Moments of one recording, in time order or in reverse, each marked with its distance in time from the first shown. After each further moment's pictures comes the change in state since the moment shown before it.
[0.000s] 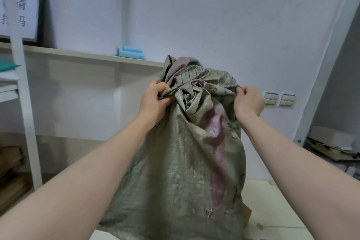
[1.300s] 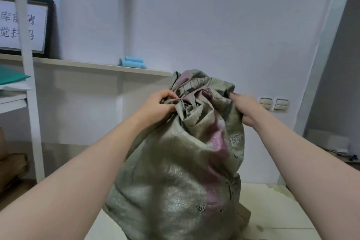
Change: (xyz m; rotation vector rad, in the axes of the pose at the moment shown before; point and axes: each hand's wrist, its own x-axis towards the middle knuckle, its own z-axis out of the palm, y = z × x) left_hand -0.010 0.049 -0.030 0.066 -0.342 -0.235; right_hand 0.003 -0.013 -0.032 0.648 -0.611 0.344
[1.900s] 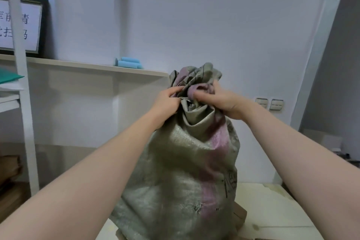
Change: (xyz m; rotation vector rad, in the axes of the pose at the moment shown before) left_hand 0.021 0.011 0.032 -0.268 0.050 -0.102; right_hand -0.022 -0.021 0.029 -0.351 -0.495 -0.310
